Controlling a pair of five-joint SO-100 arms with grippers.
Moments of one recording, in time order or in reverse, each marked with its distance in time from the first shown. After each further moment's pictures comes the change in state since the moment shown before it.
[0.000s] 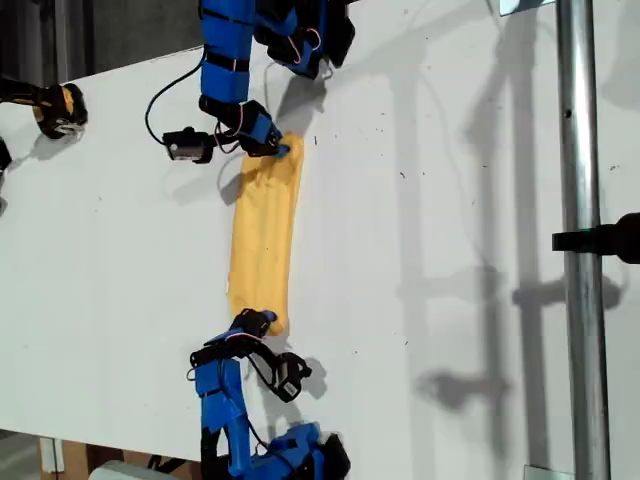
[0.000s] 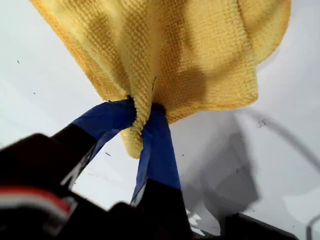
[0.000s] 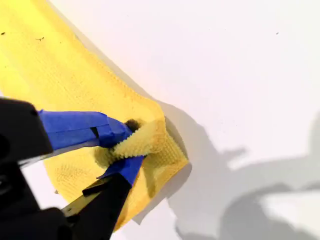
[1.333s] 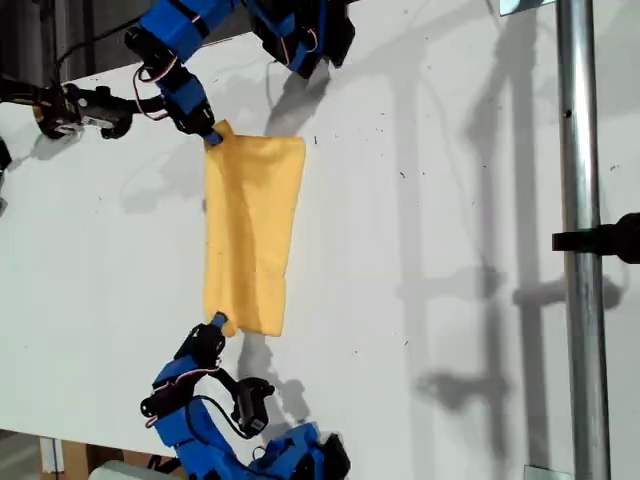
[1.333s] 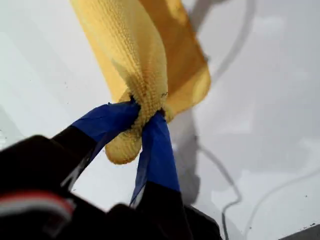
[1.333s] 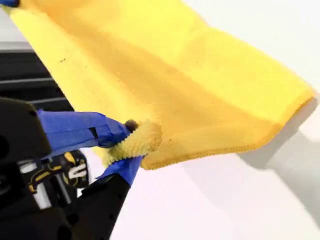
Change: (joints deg) arm 0 -4.7 17.8 -11.9 5.6 12.6; arm 1 13.6 9.5 -32.5 20.9 -21.3
